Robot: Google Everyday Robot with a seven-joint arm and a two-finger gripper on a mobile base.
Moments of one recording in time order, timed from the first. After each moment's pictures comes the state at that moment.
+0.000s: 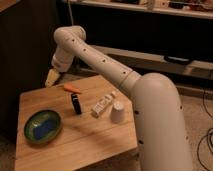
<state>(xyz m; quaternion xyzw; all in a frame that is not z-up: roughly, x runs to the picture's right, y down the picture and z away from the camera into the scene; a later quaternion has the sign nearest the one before) -0.250 -0.069 0.737 0.16 -0.35 -0.88 0.27</state>
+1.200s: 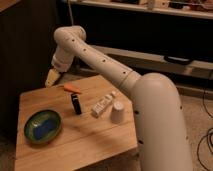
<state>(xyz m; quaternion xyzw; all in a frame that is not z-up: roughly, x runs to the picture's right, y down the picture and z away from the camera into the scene) -0.250 -0.069 0.737 0.16 -0.35 -0.88 0.27</state>
